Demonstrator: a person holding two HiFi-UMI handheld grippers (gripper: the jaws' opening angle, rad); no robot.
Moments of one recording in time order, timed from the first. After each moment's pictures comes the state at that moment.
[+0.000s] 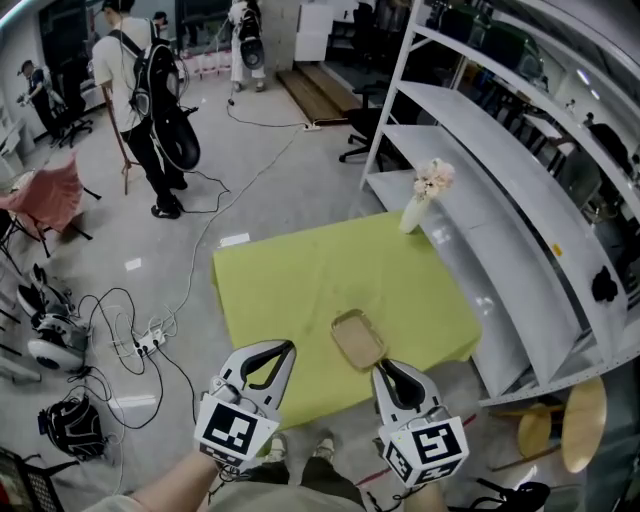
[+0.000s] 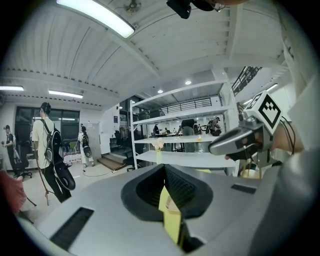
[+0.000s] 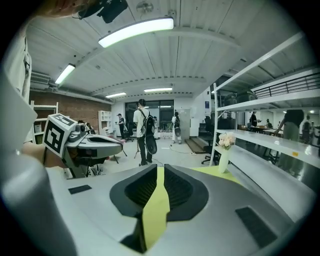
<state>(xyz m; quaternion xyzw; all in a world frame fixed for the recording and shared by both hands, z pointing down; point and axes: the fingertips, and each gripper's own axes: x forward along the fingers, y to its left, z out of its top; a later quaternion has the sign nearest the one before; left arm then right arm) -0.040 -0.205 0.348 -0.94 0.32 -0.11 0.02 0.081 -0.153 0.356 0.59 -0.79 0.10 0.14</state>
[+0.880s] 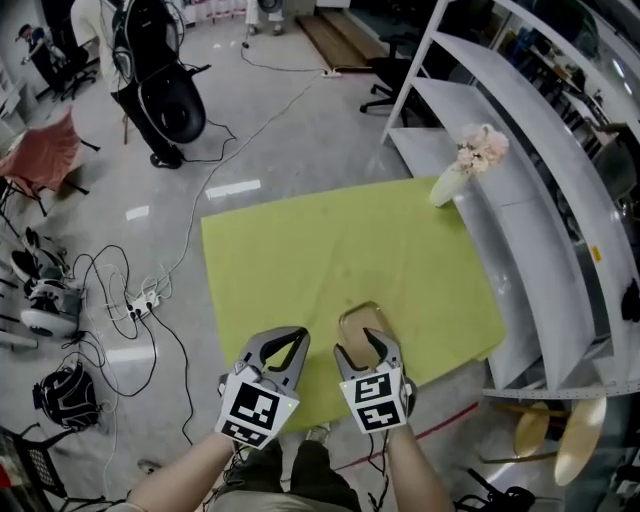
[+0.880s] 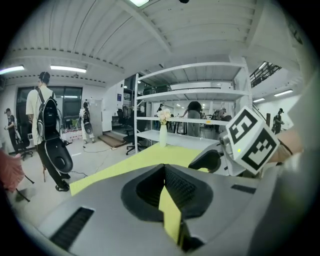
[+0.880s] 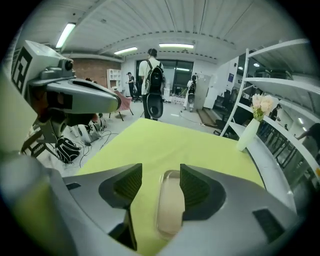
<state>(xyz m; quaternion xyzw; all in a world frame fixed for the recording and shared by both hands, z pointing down) 0.006 -0.288 0.496 -0.92 0.33 -0.19 -0.07 0.086 -0.272 0.583 0.51 -0.77 0.16 0.36</state>
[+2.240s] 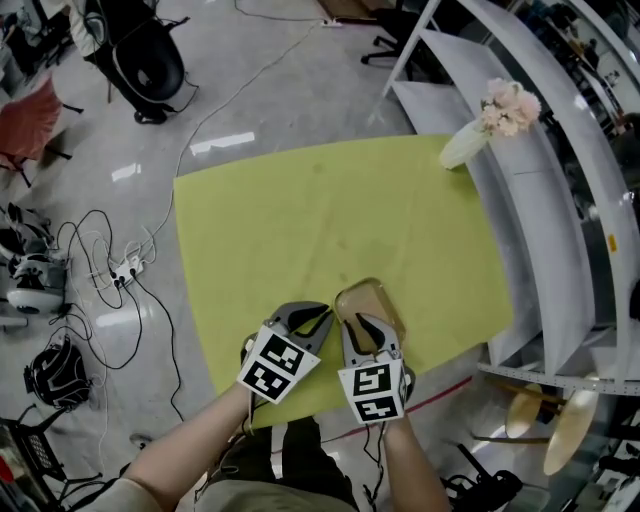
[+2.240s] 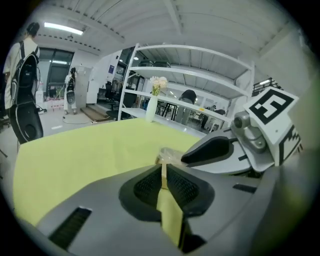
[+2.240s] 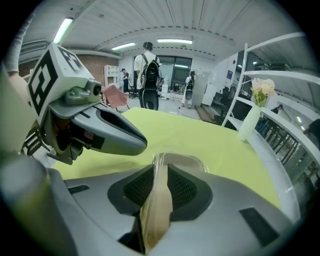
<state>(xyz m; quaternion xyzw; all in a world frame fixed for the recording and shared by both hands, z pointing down) 0.083 -0.304 0.633 -0.92 0.23 -0.24 -0.19 0.113 -0.281 0.646 0.51 -0.76 0.17 0.37</state>
